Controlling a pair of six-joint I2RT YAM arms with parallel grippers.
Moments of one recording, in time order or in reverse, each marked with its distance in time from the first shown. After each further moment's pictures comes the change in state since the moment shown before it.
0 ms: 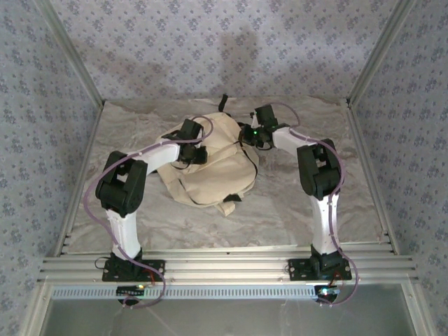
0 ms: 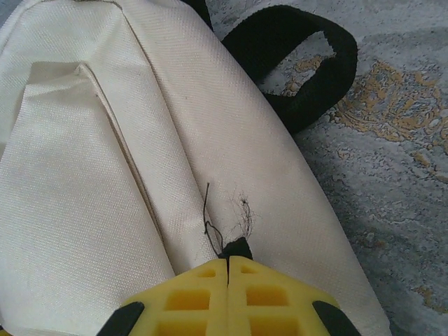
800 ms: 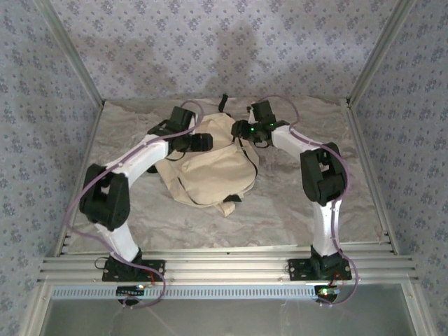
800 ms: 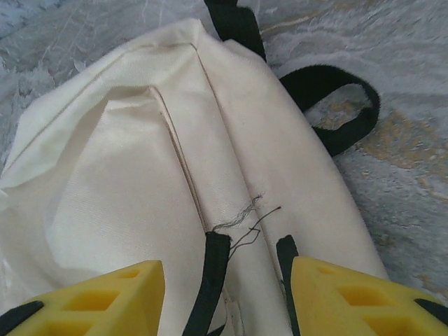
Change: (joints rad) left arm 0.003 -0.157 0.060 -0.068 0.028 -0.029; right arm 0.048 -0.076 0.006 -0.027 0.084 -0.044
